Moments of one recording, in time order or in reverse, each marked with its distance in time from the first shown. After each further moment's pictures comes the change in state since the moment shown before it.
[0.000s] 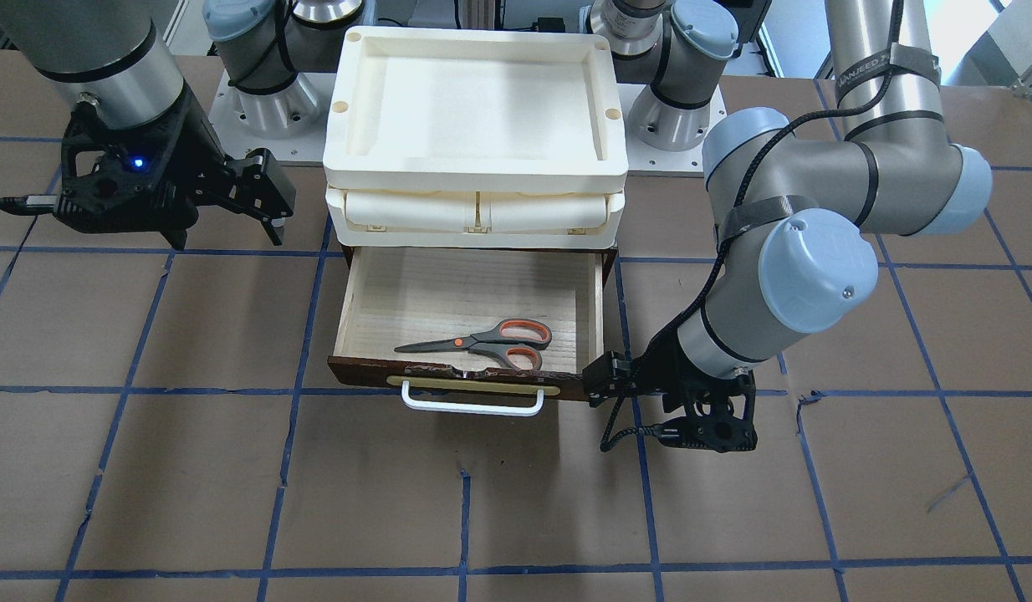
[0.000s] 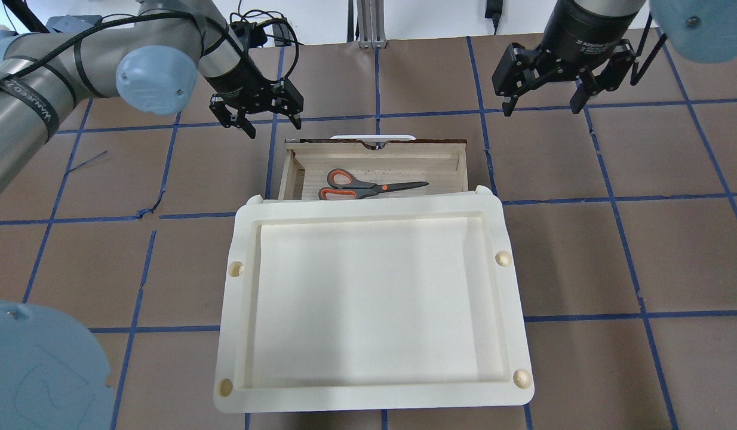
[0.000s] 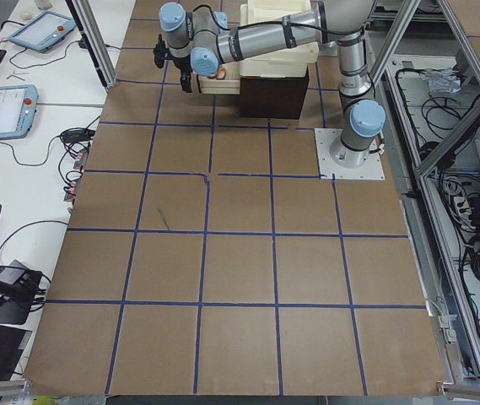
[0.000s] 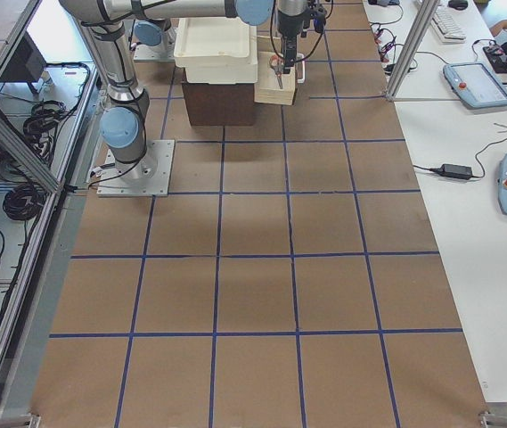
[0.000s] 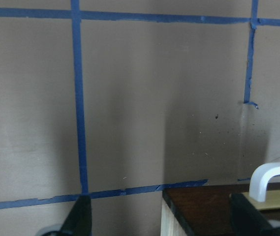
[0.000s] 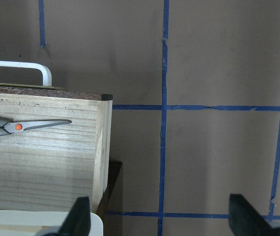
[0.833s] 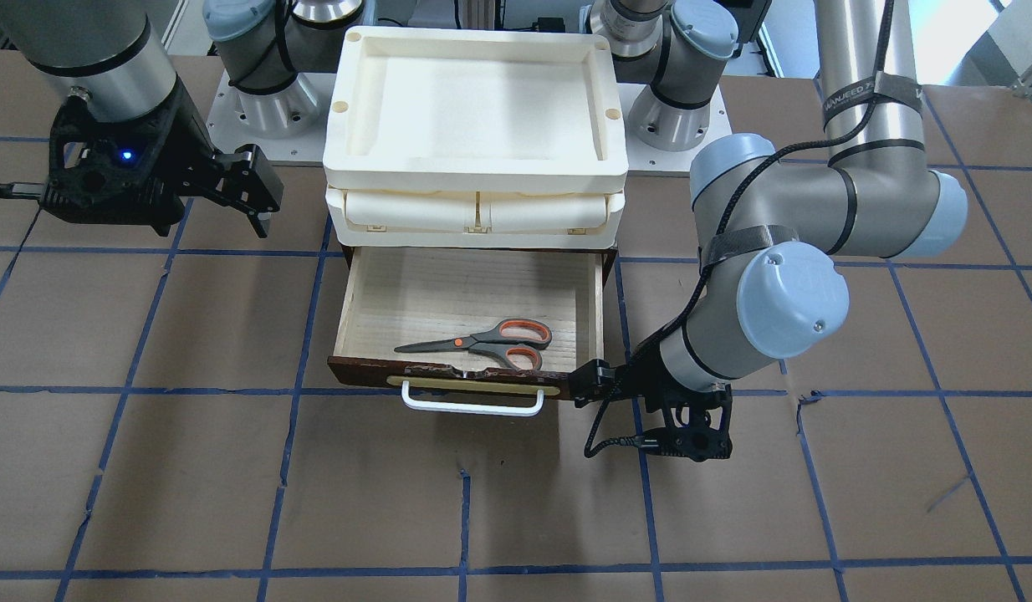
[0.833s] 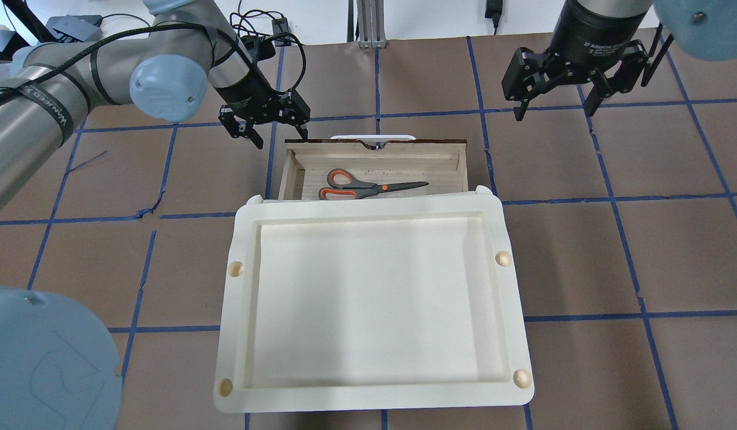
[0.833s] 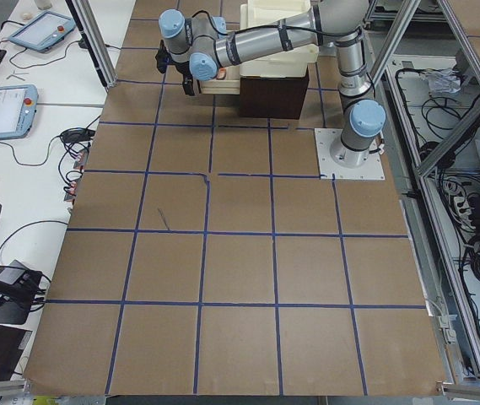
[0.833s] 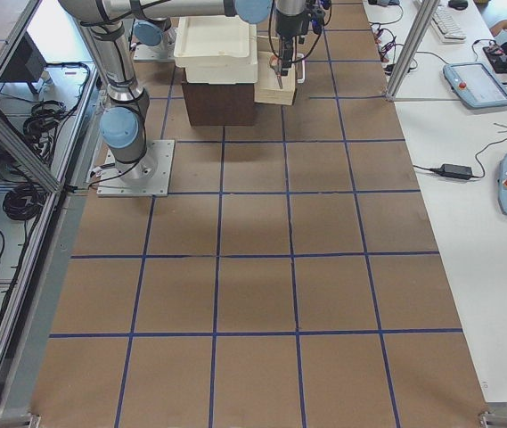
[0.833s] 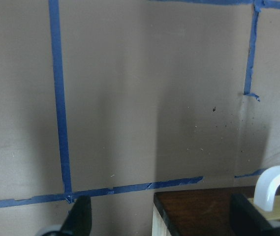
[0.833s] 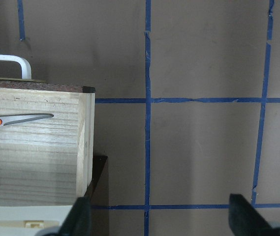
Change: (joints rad) left arm -0.006 -0.013 -0.015 -0.019 -0.006 -0.002; right arm 0.003 -0.005 -0.006 0.026 -0.054 0.006
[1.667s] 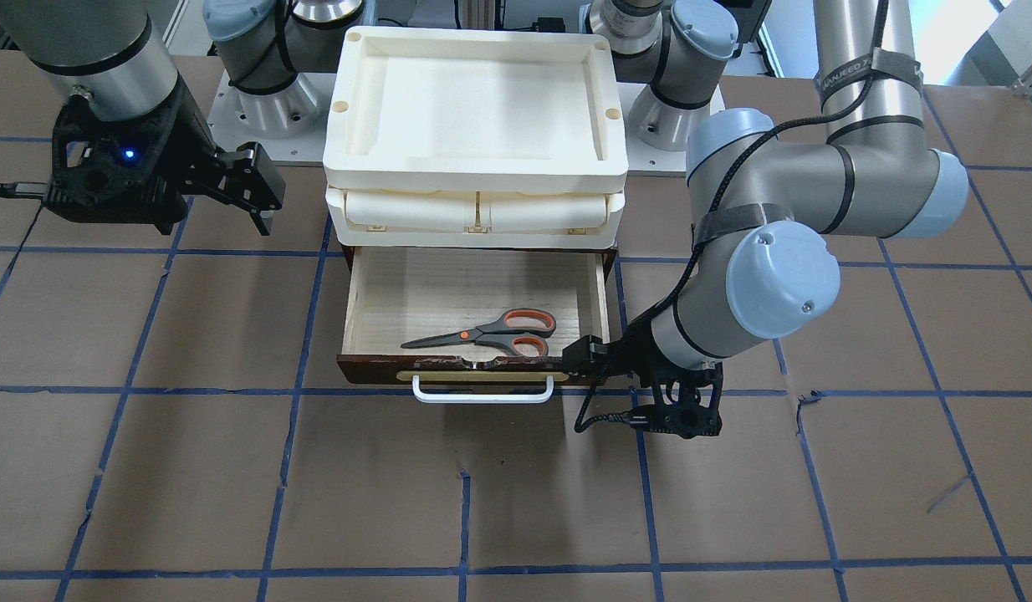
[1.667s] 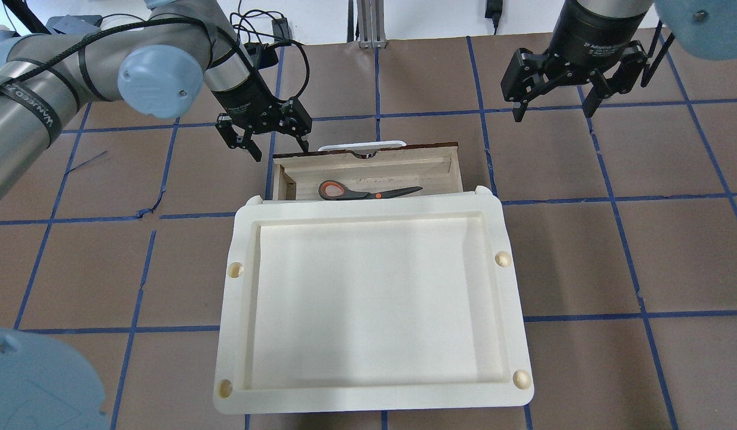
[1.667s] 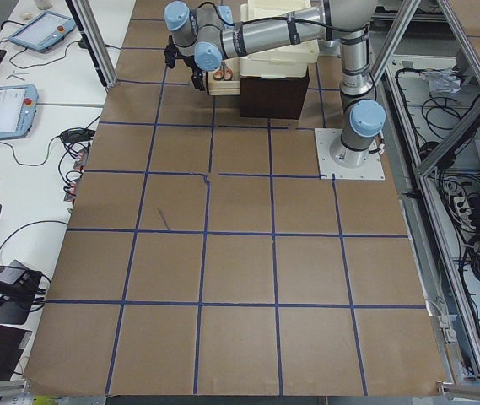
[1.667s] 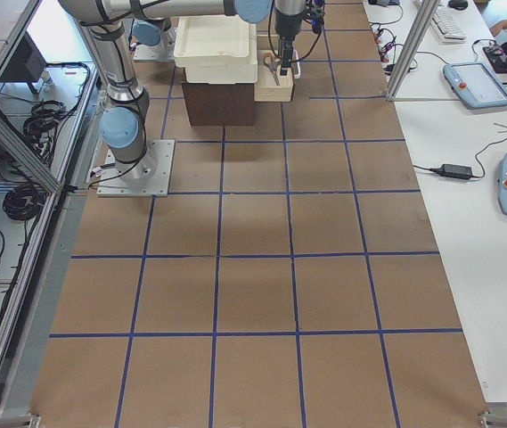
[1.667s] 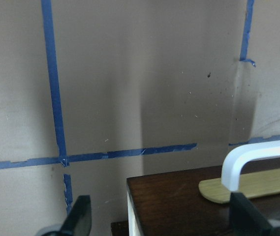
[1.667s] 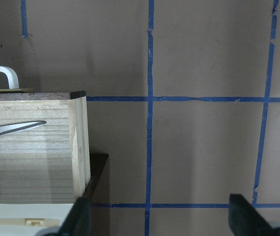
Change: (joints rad) left arm -0.017 0.063 -0.012 -0.136 0.012 -0.001; right arm 0.000 0.001 0.001 0.004 0.005 -0.010
